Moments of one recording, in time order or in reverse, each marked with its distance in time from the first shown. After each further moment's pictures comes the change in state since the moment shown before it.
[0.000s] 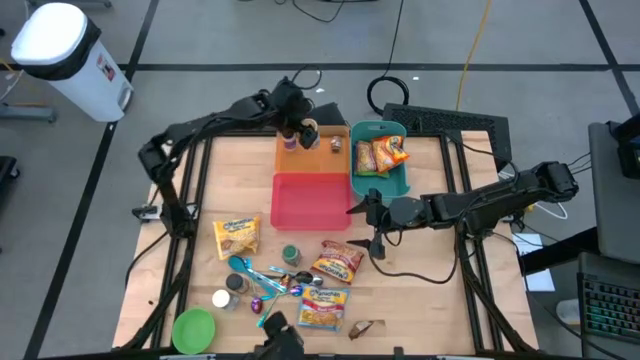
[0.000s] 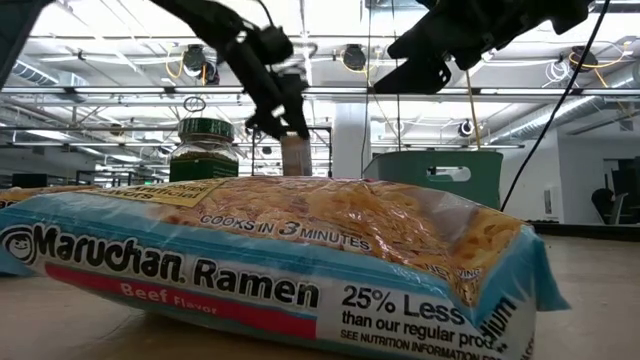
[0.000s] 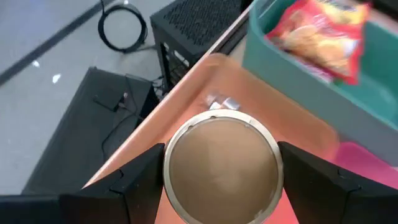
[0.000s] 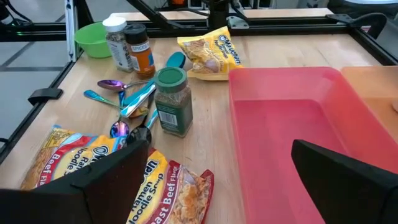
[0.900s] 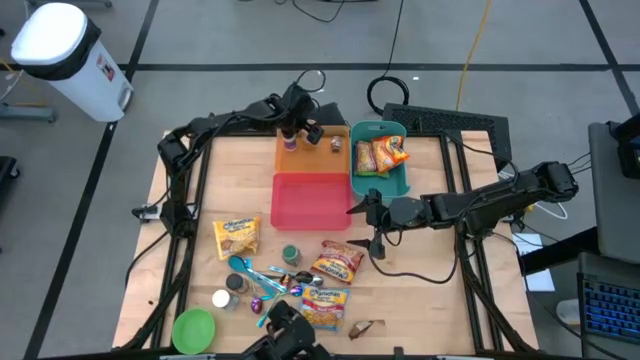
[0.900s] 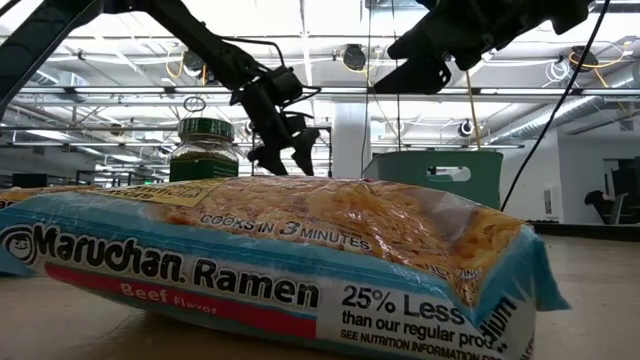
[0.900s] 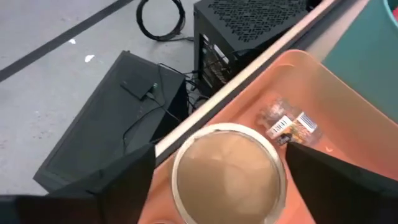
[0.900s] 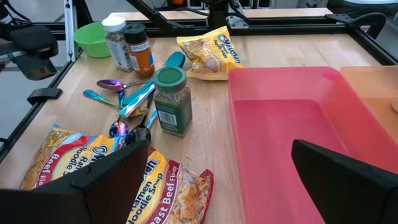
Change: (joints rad) left arm 0.032 0.178 0.001 0.147 -0.108 -0.081; right arm 0.000 0.000 0.000 0.000 0.002 -0.001
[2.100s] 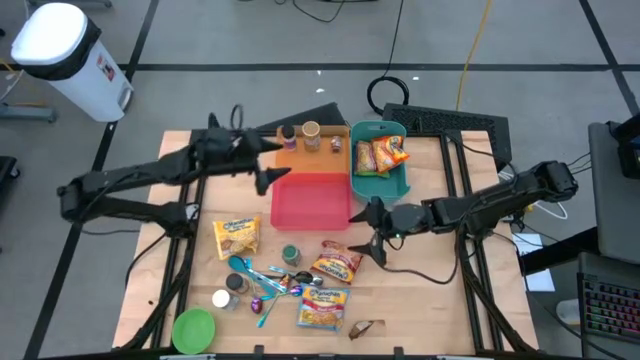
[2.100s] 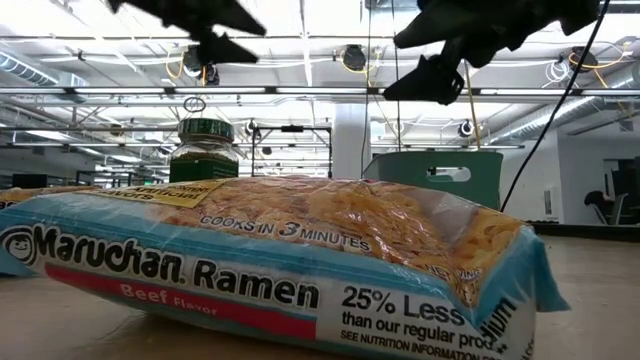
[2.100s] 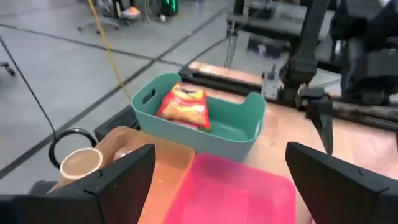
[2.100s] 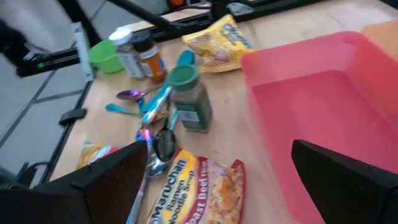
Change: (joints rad) left arm -0.348 -0.961 -0.659 0.263 0.067 0.061; right arm 0.049 0.000 -0.027 0.024 -0.004 0.213
